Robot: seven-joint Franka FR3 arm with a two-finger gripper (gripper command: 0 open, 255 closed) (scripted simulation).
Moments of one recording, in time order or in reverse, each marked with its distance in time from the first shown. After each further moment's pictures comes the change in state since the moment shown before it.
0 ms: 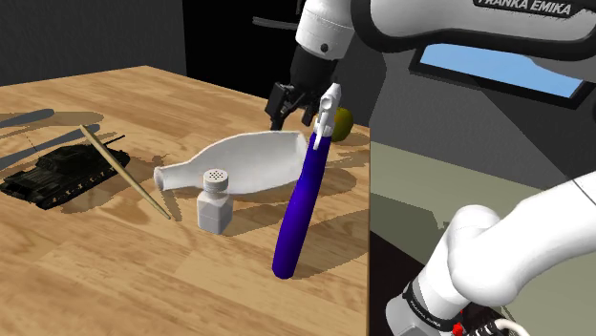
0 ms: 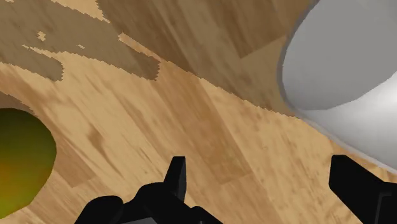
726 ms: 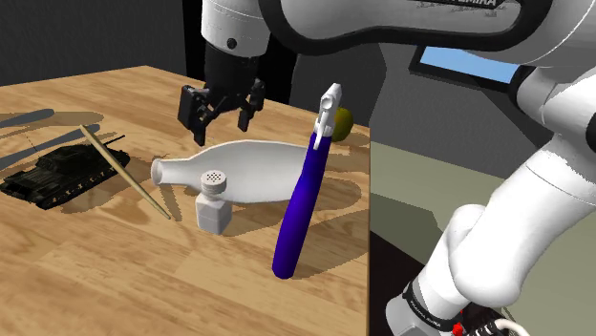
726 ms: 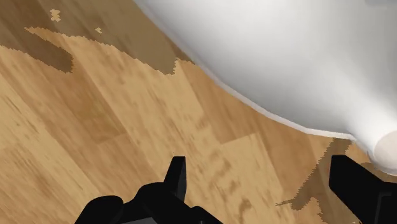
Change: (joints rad) arm 0.045 0.347 0.197 0.316 -0.129 0.008 0.197
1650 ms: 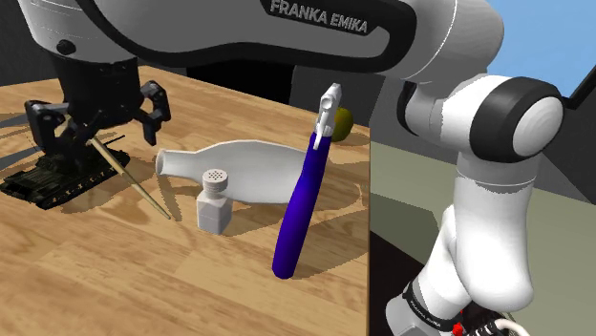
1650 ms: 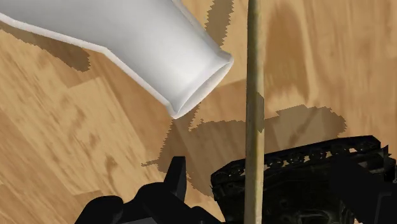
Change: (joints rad) arm 0.235 0.514 0.099 0.571 -0.319 -0.158 0.184
